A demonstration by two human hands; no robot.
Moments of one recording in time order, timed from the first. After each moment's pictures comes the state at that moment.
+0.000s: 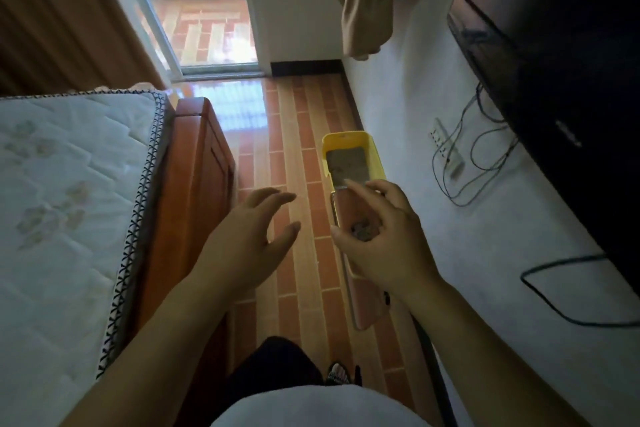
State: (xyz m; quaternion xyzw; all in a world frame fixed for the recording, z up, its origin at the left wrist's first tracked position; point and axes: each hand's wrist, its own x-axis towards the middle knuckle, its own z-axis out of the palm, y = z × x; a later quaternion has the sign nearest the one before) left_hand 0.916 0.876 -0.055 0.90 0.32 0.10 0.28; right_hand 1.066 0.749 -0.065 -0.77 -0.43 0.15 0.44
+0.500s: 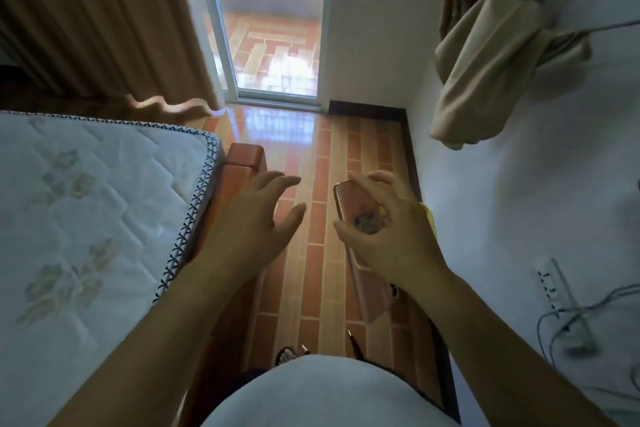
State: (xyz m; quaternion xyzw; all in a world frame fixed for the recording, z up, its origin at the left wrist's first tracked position) left_hand 0.993 1.213 -0.054 0.86 0.40 0.20 0.24; right_hand 1.164 1.109 -0.053 -0.73 -0.55 0.14 0.39
